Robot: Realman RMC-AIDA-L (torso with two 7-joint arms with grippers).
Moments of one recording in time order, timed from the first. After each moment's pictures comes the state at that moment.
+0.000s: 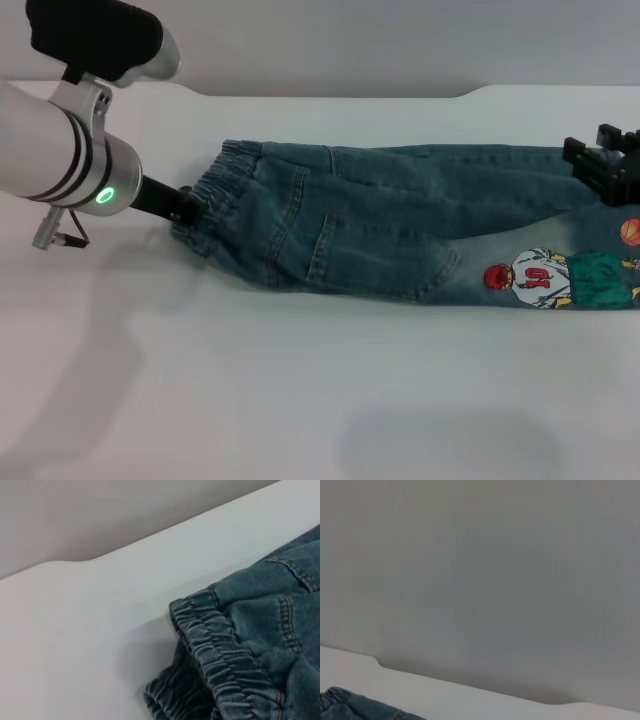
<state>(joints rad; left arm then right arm) -0.51 -2.06 -1.54 -1.43 2.79 -1.21 0.16 0.00 2.08 1.73 1.34 -1.59 0.69 -1.42</state>
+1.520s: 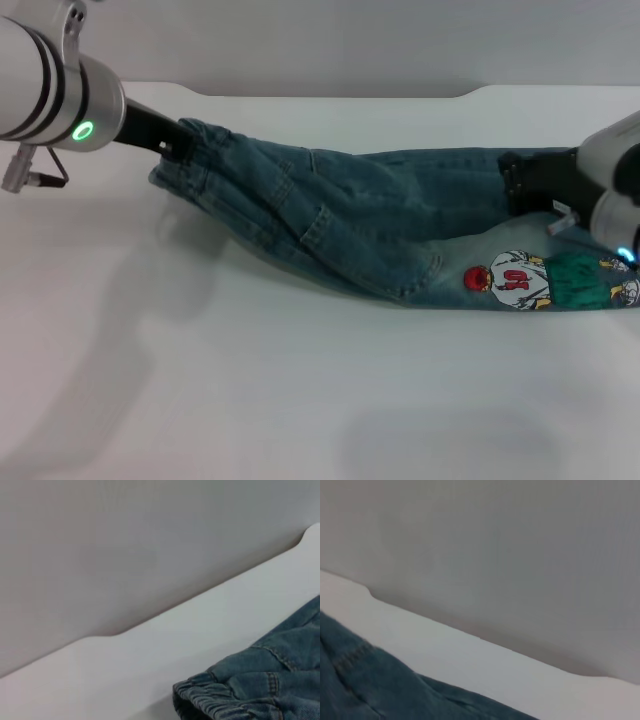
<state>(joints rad) -0.50 -2.06 -1.55 -1.73 2.88 -1.36 0.11 0.29 2.08 1.52 0.99 -1.59 0.33 -1.55</state>
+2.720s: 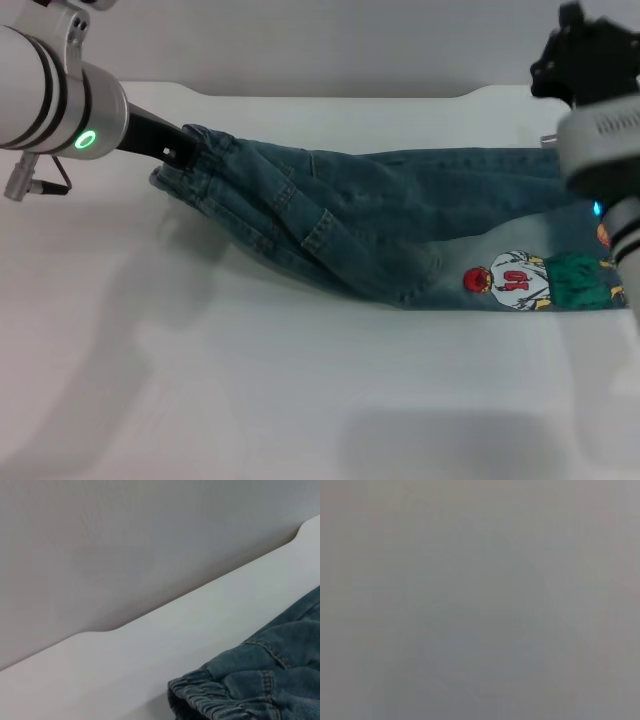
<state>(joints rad) -0.48 -2.06 -1.53 -1.74 2.87 -1.35 0.12 0.32 2.08 0.94 0.94 -2.04 -0.85 -0.84</state>
